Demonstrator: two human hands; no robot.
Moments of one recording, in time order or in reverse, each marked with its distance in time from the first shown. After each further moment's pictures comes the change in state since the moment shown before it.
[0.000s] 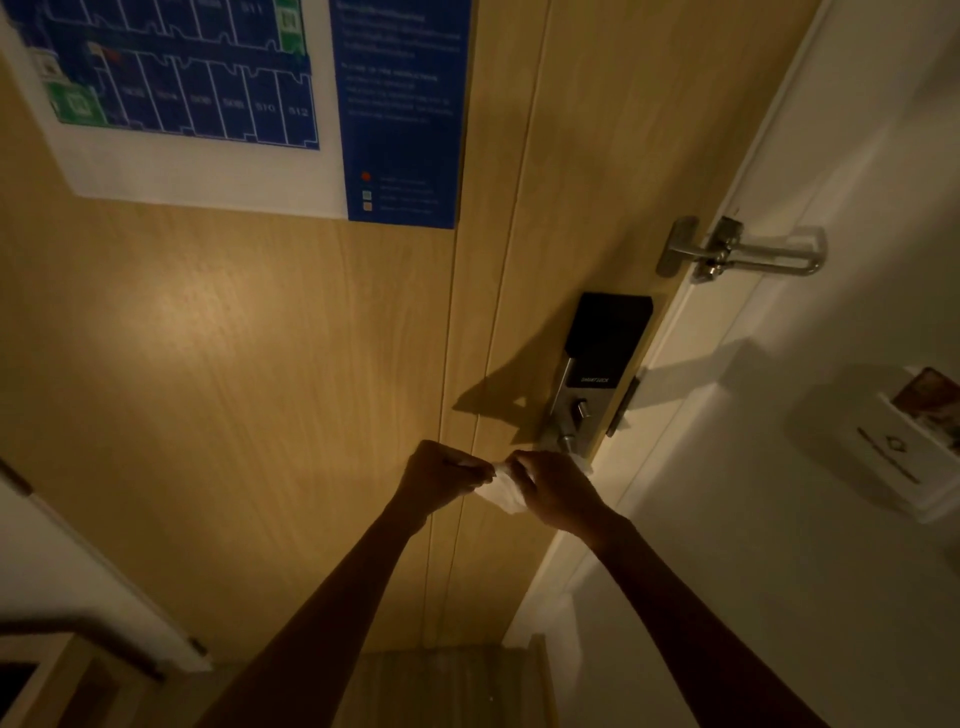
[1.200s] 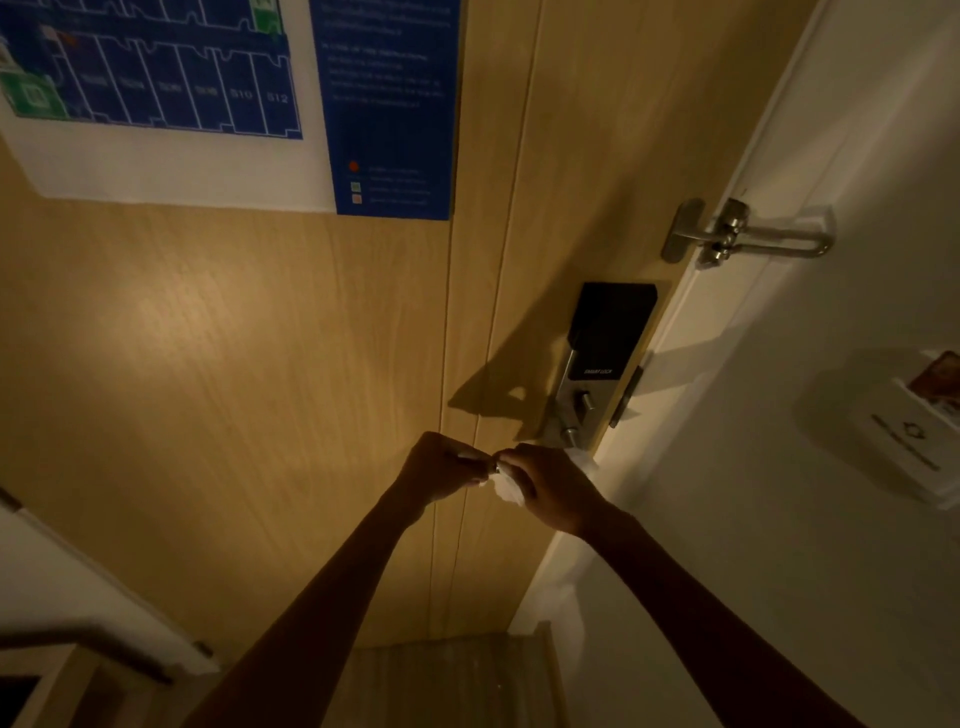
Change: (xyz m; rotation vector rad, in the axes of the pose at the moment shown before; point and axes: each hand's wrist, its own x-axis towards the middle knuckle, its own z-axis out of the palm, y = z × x) left_hand 0.008 0.007 -0.009 0.076 -0.064 -0.051; right_hand 0.000 -0.007 0.009 0.017 0.025 -0.125
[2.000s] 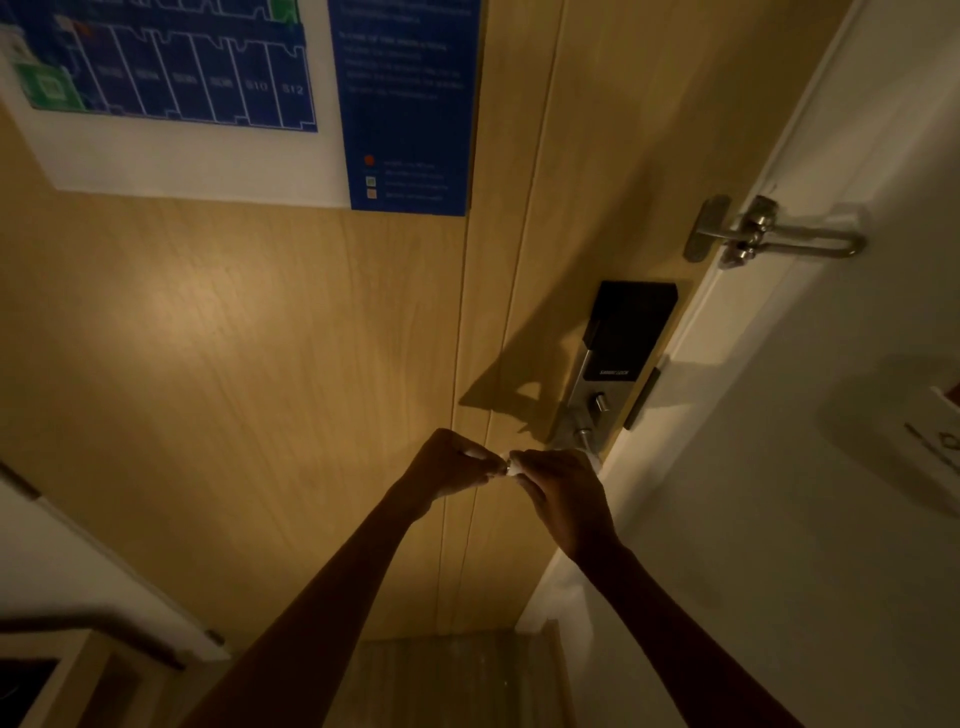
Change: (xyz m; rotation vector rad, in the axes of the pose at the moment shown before) left_hand 0.003 0.003 -0.004 -0.003 -0.056 -0.071; right_hand -0.016 -0.003 0.020 -0.165 0.269 0.008
